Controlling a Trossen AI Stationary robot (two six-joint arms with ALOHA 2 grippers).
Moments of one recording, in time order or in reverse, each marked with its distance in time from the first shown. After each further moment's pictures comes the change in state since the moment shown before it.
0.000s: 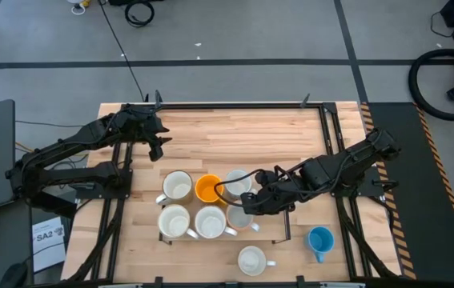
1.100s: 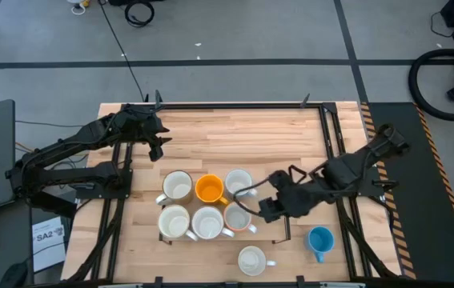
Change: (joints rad) left arm 0.000 0.000 0.000 -0.003 0.000 0.000; right arm 0.100 -0.100 0.000 -0.003 0.110 -0.170
